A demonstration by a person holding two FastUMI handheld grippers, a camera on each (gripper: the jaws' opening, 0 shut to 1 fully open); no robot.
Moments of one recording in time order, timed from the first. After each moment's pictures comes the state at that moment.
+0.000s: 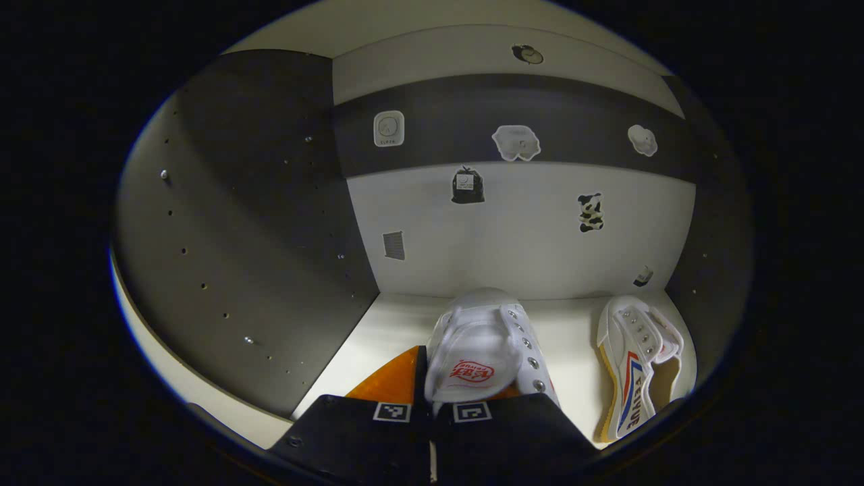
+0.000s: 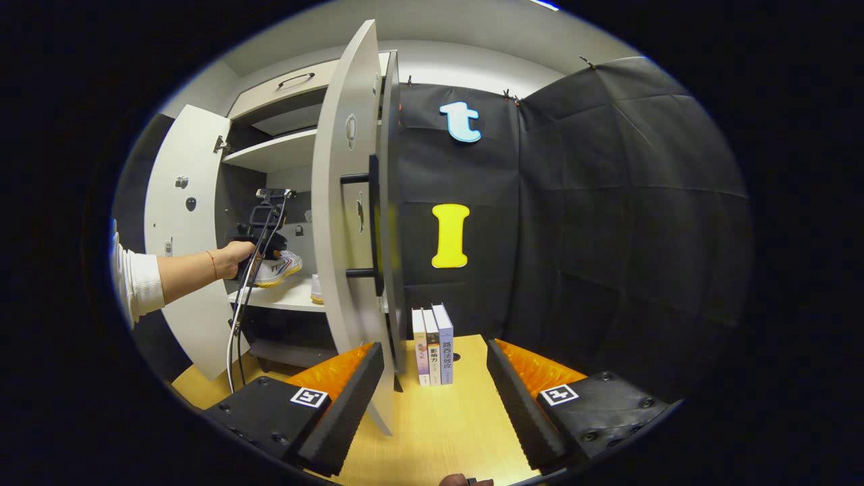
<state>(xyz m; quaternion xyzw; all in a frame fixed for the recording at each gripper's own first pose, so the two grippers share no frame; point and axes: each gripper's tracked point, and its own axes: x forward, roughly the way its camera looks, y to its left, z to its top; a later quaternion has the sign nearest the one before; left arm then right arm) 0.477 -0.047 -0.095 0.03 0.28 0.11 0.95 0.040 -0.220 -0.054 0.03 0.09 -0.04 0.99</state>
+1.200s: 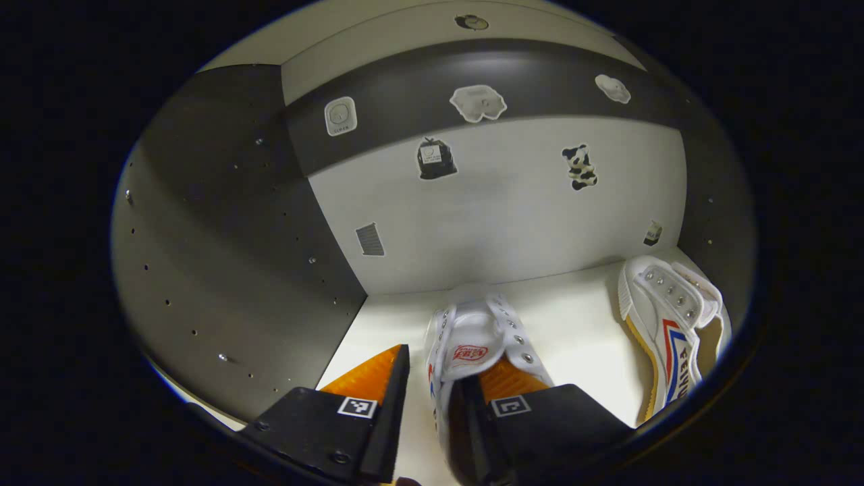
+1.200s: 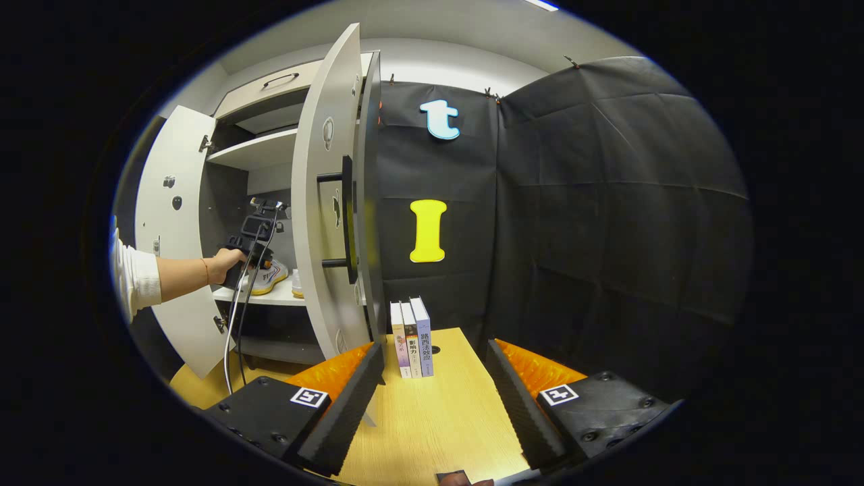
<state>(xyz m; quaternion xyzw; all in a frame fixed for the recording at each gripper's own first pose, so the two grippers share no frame) 0.477 -0.050 -0.115 0.09 0.28 0.08 0.95 0.015 -0.235 -0.054 0.03 0.10 -0.07 0.99</state>
